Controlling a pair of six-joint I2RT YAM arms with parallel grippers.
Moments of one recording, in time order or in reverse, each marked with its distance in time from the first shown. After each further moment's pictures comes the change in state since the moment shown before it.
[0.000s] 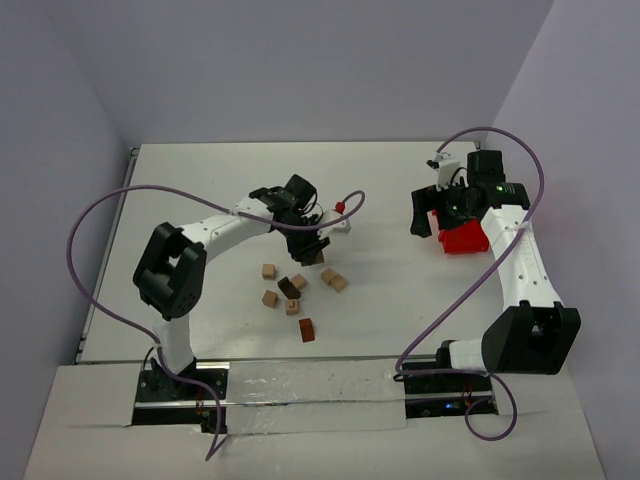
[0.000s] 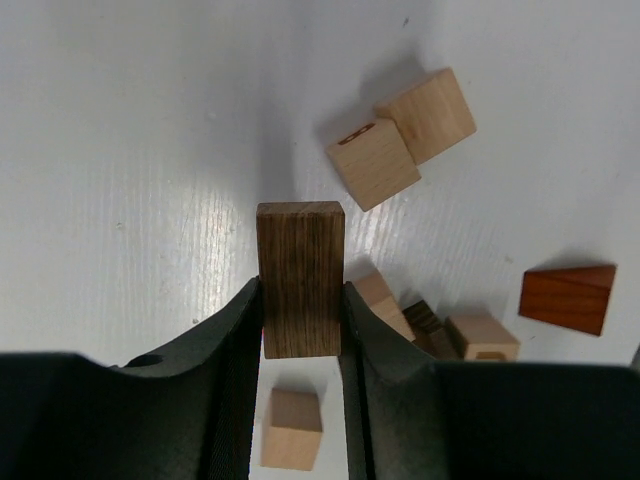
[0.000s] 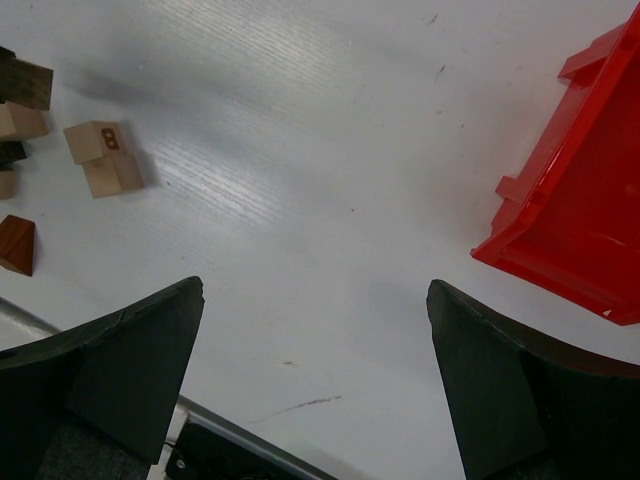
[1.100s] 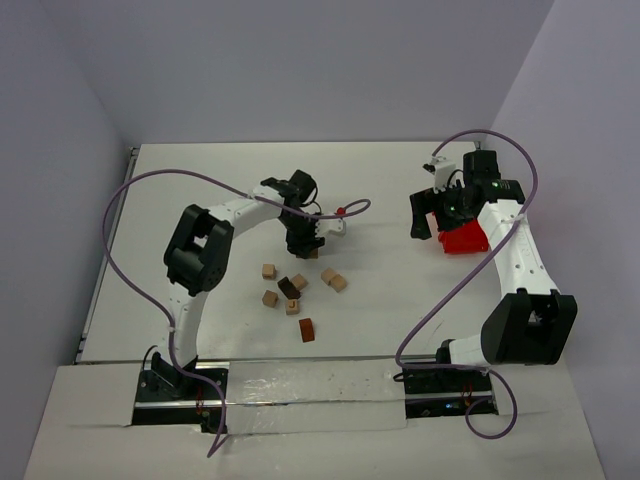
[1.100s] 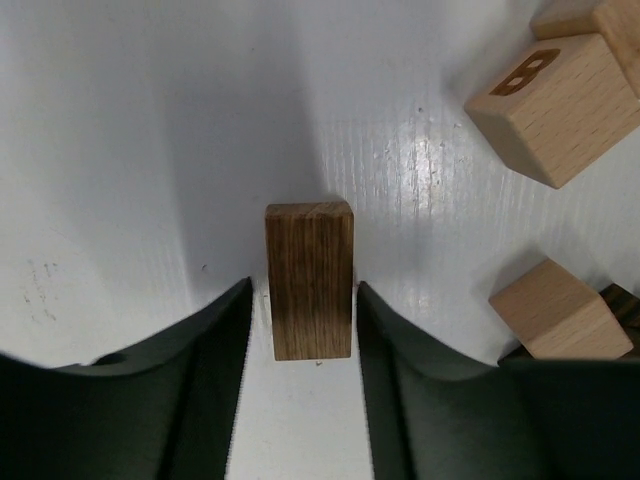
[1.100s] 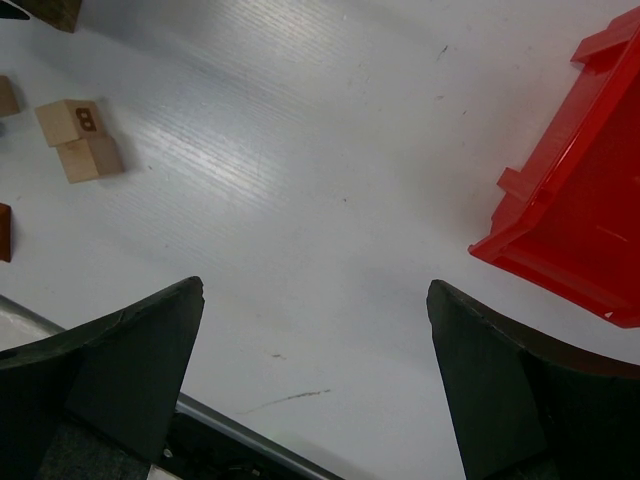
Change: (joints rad) left arm 0.077 0.288 0.233 -0.132 0.009 0.383; right arm 0.000 0.053 -0.002 -0.012 0.012 -0.041
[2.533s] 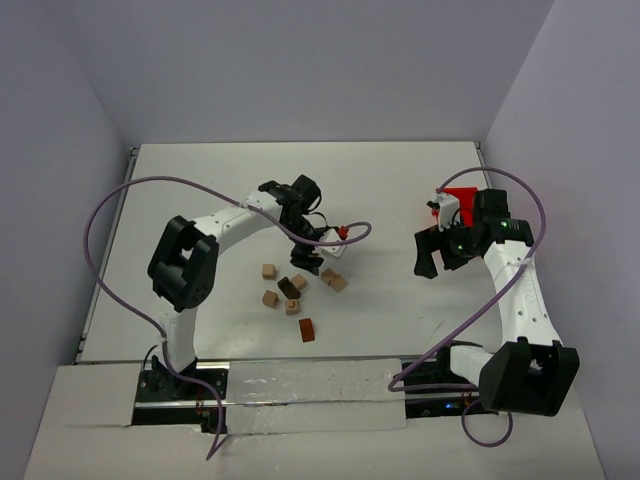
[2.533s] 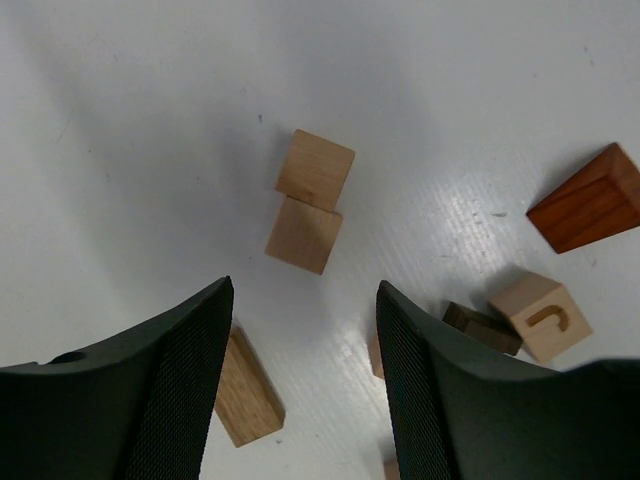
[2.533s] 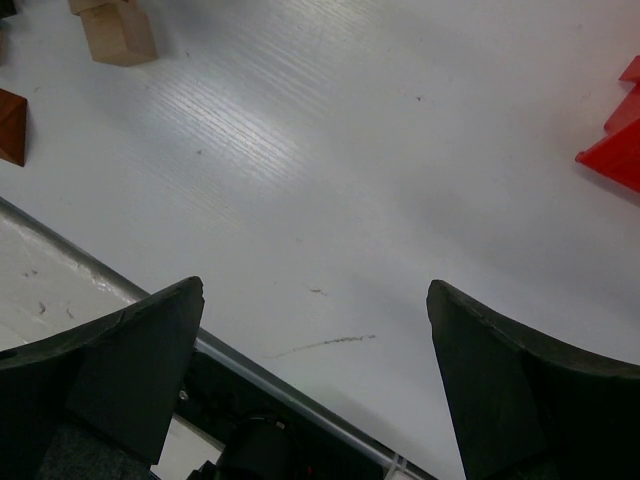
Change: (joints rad) left arm -0.076 -0.177 -0.097 -0.116 0.302 0.362; right arm -0.074 -0.254 -0.272 -0.077 -0.101 -0.117
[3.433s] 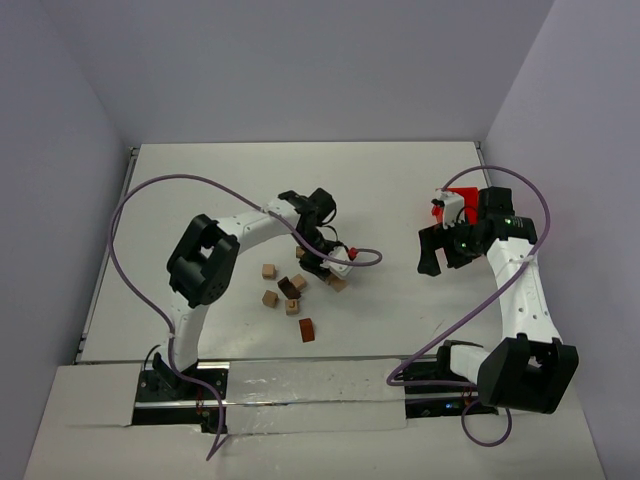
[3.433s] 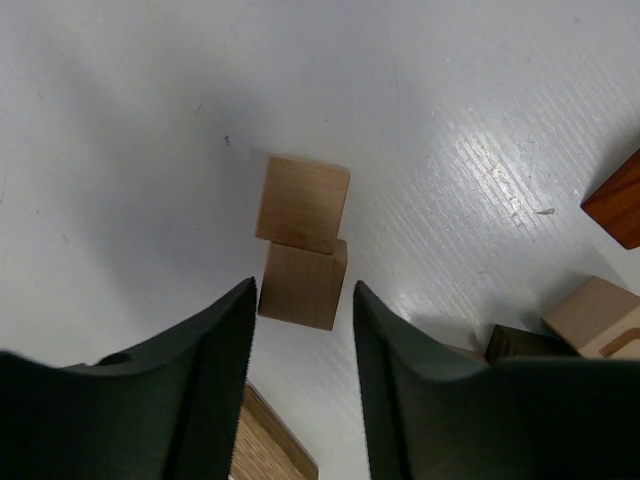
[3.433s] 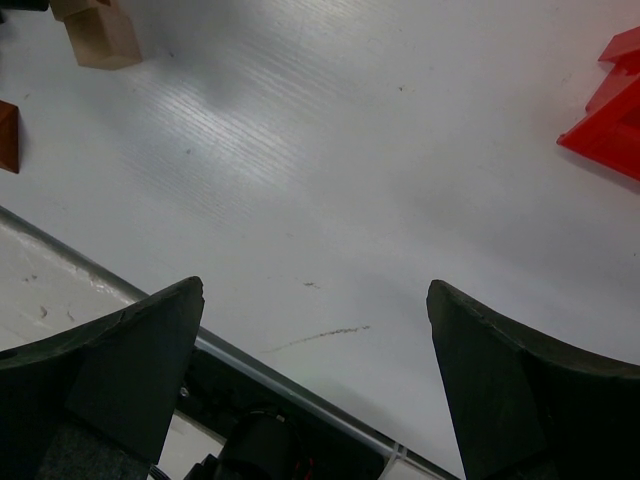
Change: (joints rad) left arm -0.069 0.117 0.042 0.006 -0.090 0.151; right arm -0.036 0.016 0.024 -0.022 0.015 0.003
